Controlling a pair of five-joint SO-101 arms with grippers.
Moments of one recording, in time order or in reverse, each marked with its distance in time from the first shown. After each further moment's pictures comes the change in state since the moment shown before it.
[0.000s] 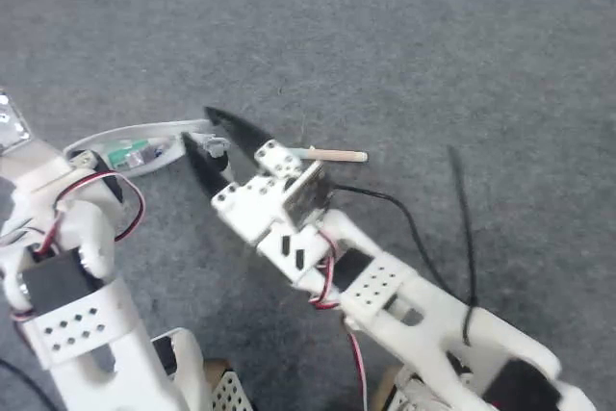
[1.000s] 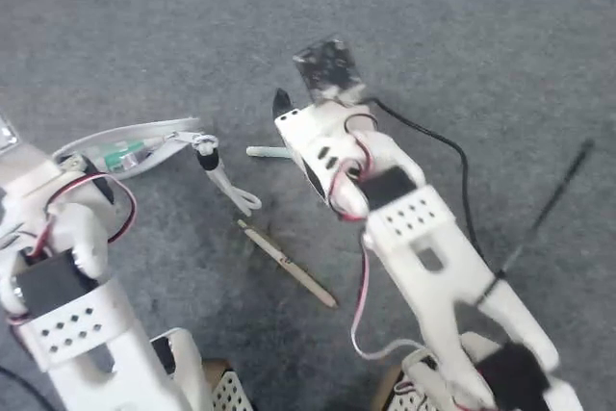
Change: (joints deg) left arm -3.0 0.1 0.0 0.0 0.0; right arm 17.2 9.5 -28.4 54.1 6.2
